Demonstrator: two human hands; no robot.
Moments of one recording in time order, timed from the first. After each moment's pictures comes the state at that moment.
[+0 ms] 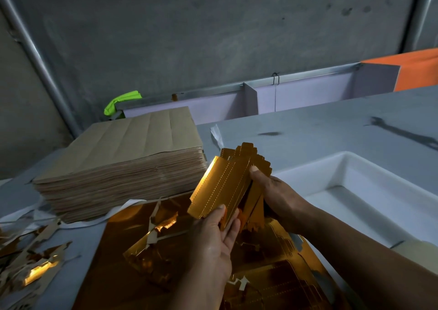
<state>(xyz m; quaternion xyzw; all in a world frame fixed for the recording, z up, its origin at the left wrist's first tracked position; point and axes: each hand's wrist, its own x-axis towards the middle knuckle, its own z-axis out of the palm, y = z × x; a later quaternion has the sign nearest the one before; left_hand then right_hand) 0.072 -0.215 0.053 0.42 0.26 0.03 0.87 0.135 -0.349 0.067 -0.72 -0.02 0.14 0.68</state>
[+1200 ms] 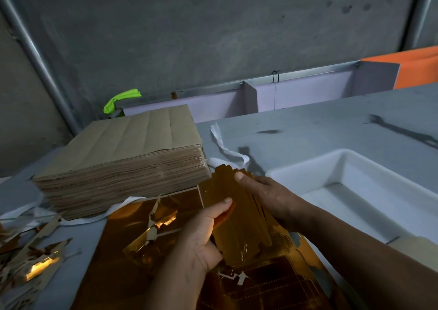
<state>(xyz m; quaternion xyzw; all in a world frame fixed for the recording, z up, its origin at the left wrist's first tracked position) 0.080 -0.190 0.059 0.56 0.20 -0.15 0.79 0.124 -0.349 0.069 -0.74 -0.10 0.16 0.65</state>
